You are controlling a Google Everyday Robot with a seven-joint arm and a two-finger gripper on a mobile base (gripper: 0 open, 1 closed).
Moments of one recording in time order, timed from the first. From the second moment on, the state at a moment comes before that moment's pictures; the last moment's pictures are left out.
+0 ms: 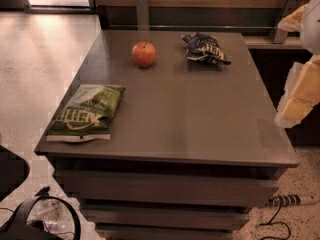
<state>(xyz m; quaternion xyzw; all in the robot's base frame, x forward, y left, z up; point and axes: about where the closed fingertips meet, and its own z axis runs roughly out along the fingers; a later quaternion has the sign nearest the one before) 0.437 -0.208 1.003 -0.60 0.77 -0.06 0.20</state>
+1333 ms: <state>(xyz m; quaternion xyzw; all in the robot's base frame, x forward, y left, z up) 0.600 -0.229 1.004 -0.52 0.80 -0.14 0.27</state>
